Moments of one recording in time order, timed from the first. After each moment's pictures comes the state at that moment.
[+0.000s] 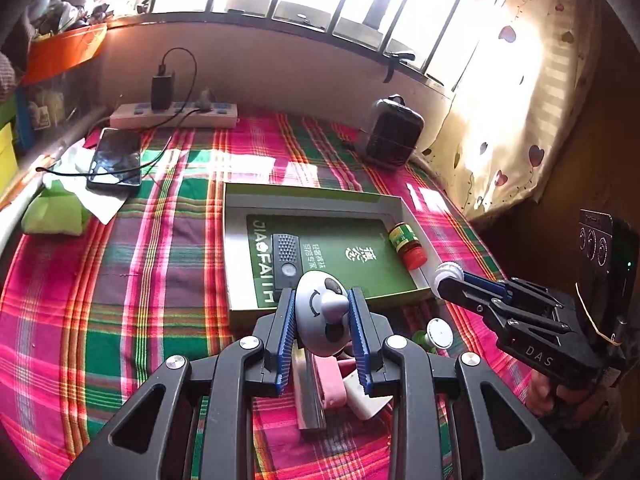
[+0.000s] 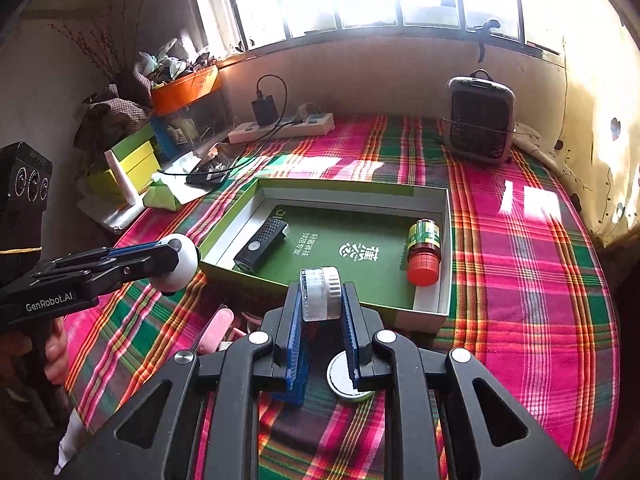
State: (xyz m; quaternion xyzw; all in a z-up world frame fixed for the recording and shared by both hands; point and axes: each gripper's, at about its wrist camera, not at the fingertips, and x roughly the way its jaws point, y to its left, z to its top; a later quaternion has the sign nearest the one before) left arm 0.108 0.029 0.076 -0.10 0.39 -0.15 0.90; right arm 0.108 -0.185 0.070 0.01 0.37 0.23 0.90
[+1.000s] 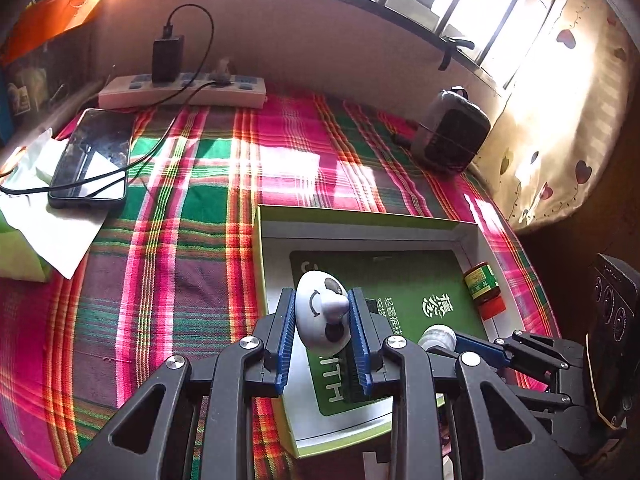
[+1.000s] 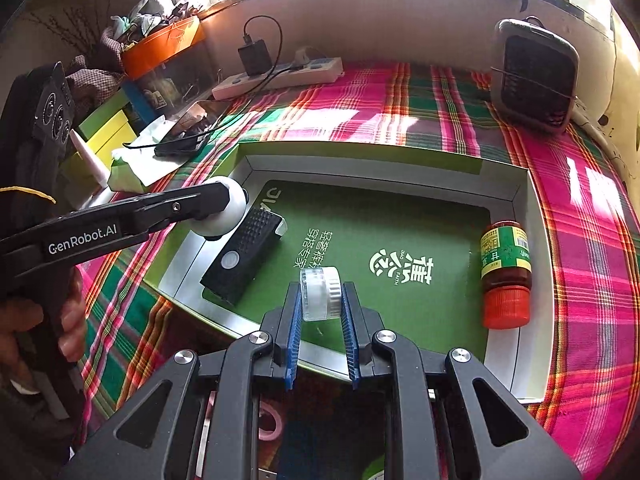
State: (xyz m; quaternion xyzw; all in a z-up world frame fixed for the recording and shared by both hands) left arm 0.212 0.047 0.031 -0.12 0.43 -0.13 0.89; right arm 0.183 -0.131 0.020 0.00 0.45 0.23 0.86
